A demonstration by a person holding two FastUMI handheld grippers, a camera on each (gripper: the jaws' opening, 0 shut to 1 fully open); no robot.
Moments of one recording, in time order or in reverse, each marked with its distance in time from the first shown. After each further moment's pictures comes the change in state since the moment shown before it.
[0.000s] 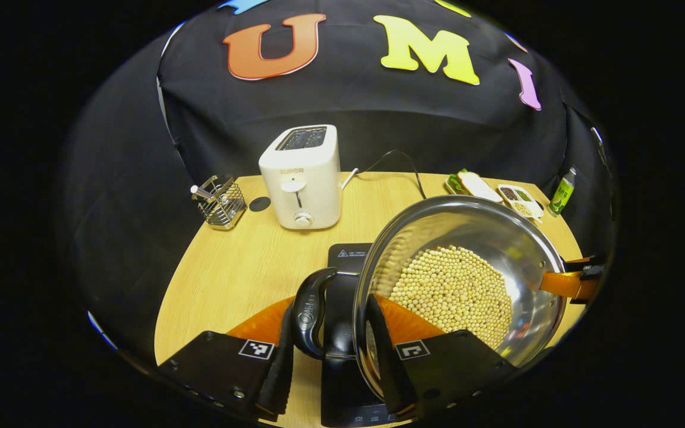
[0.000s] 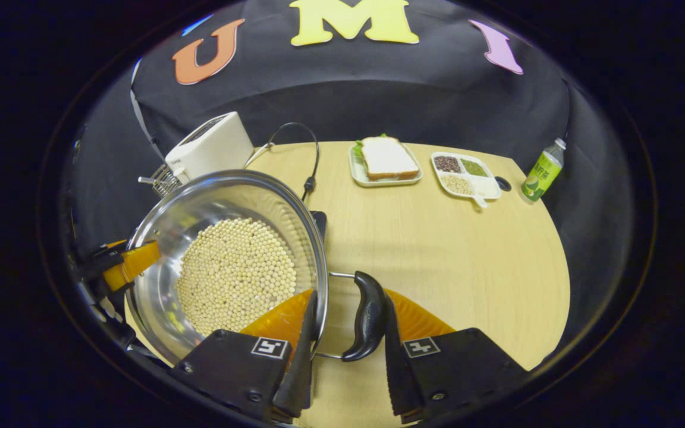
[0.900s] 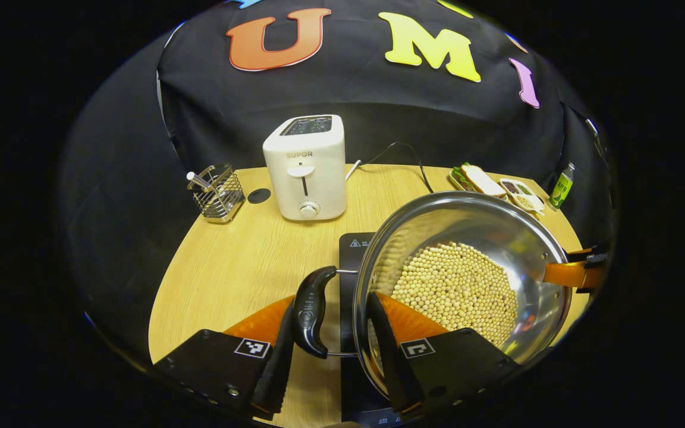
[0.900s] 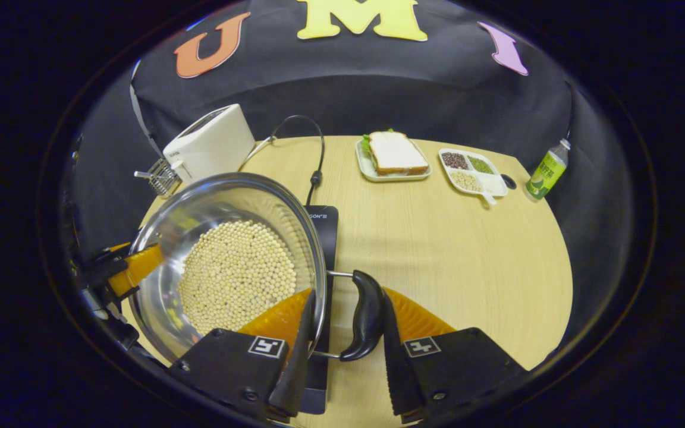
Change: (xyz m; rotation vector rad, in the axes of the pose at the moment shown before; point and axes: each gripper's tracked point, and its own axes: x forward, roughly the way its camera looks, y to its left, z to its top) left arm 0.017 0.015 -0.018 0.013 -0.004 -0.039; right arm 0.009 0.012 -0.006 -0.003 0.010 -0.016
